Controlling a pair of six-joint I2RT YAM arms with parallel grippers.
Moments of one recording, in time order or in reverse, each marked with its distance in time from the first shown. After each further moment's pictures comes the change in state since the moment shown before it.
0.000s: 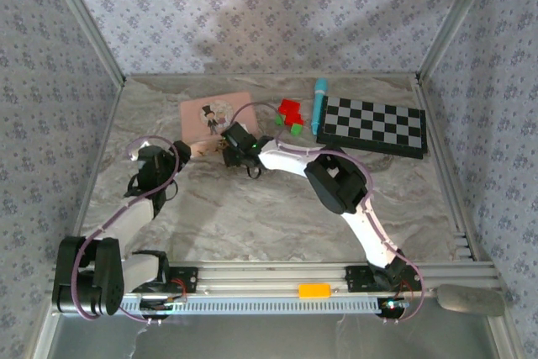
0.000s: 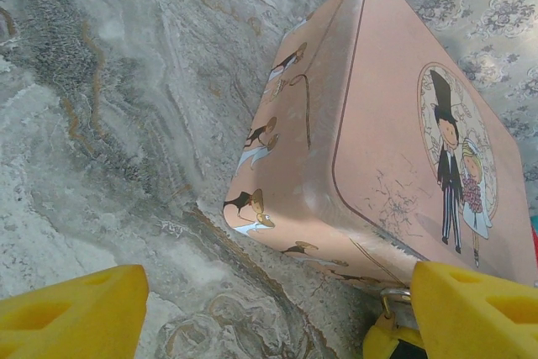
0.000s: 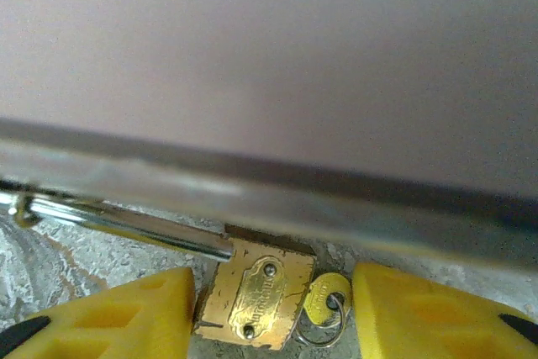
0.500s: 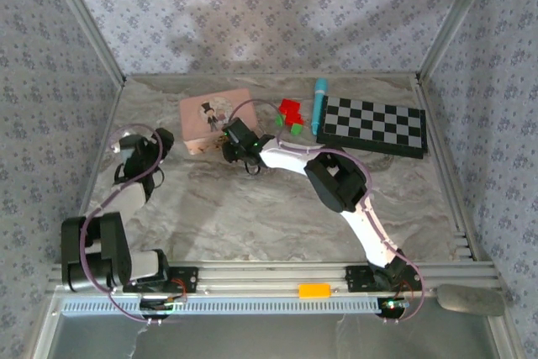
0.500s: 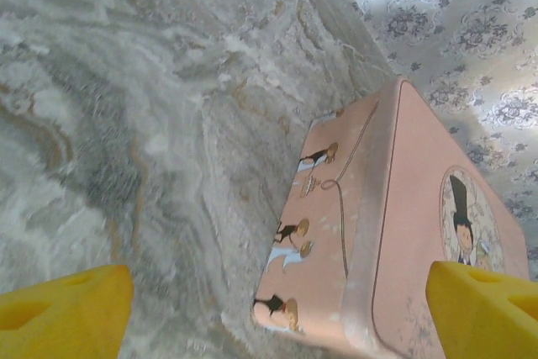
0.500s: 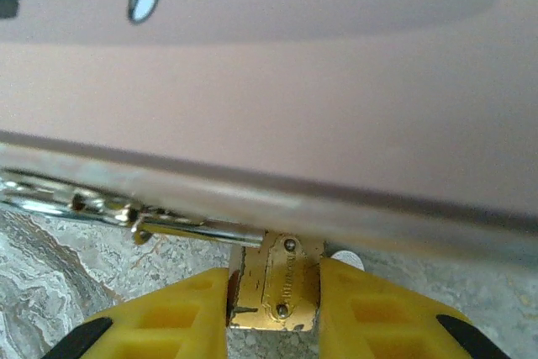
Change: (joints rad) left arm 0.198 0.176 0.129 0.073 0.105 0.019; right arm -0.024 0.012 -0.004 0.126 -0.071 -0.024
